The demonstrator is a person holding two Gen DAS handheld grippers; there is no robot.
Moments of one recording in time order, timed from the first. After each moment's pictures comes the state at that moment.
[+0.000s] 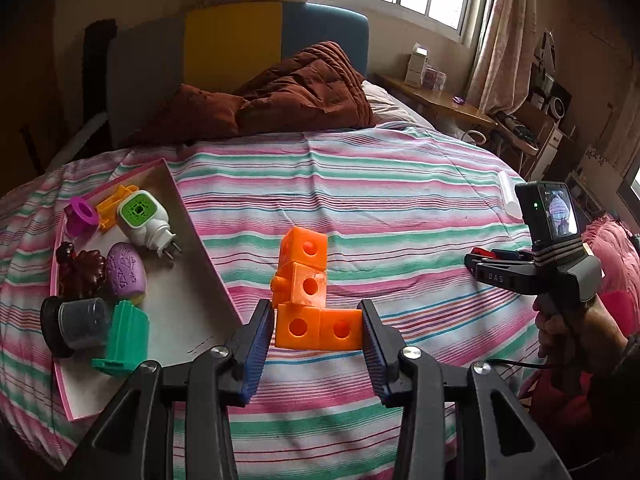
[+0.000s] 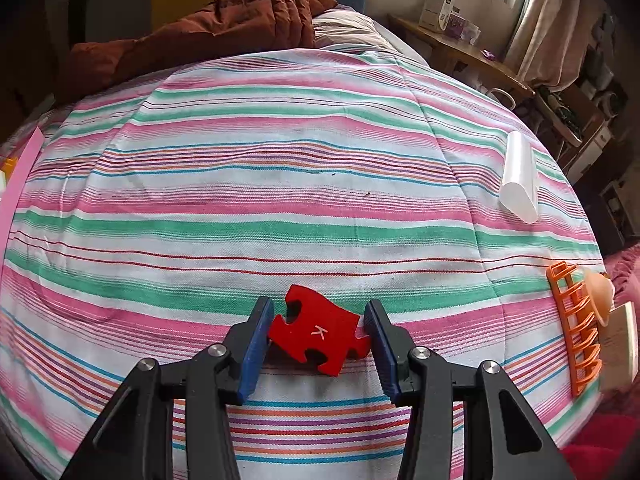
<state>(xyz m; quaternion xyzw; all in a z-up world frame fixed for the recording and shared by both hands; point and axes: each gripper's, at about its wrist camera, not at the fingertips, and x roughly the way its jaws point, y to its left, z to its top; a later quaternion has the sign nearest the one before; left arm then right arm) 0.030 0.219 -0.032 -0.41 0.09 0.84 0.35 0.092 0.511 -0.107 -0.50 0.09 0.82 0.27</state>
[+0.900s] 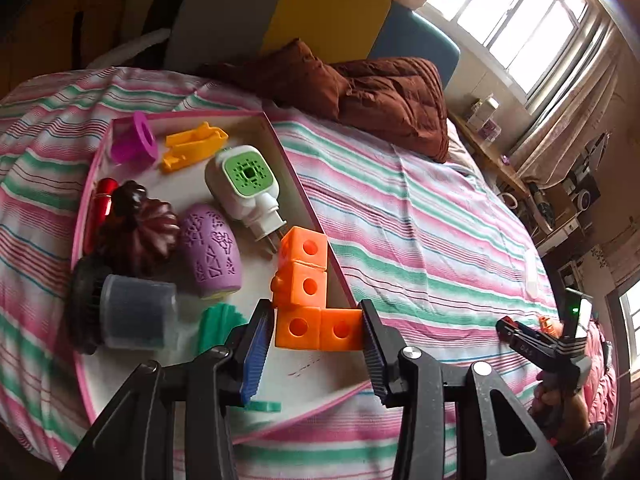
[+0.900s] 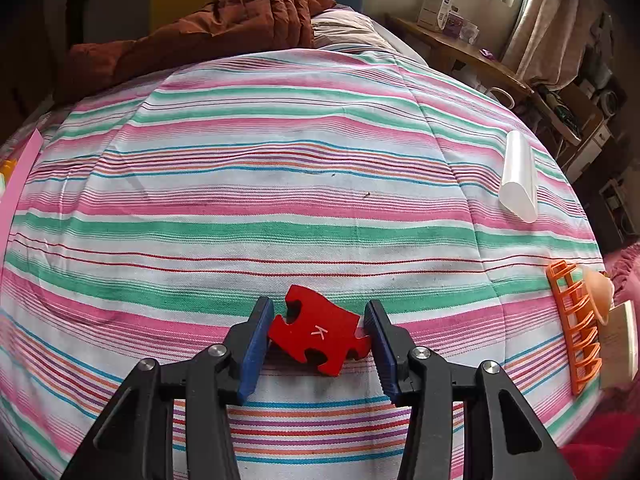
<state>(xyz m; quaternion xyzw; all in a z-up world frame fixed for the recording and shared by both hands) -0.071 0.153 -0.063 -0.49 -0.05 0.82 0.29 0.092 0.514 -0.107 -0.50 0.09 0.82 0.27</state>
